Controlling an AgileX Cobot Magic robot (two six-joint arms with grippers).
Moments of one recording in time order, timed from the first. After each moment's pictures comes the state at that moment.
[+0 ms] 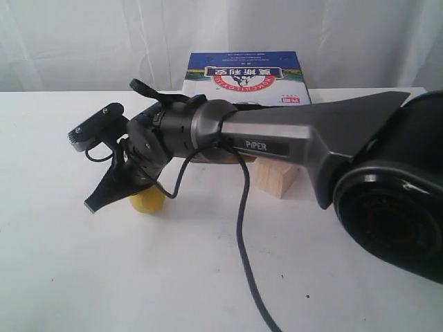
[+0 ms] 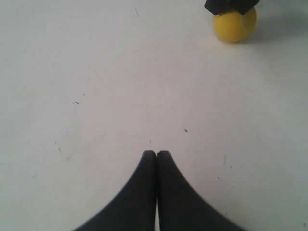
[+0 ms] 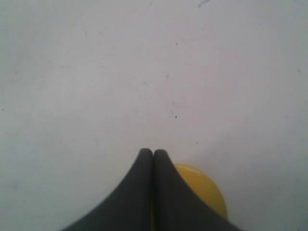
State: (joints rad) left arm -0.29 0.01 0.02 0.05 0.51 0.04; right arm 0.85 2.26 -1.76 -0.08 0.52 -0.02
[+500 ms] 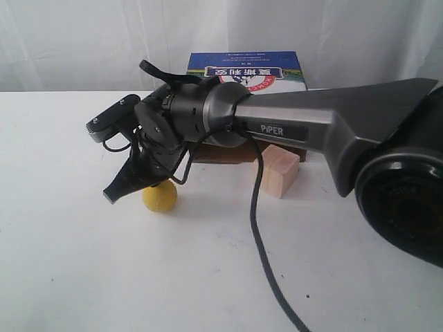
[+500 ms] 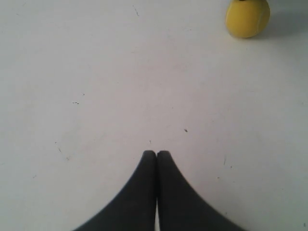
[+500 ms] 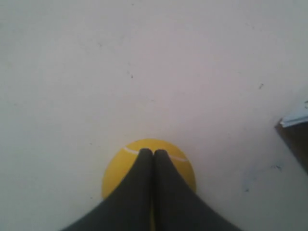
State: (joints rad) left arm -0.29 0.01 0.02 0.05 0.51 0.04; right arm 0.82 2.22 -1.76 -0.17 0.67 0.06
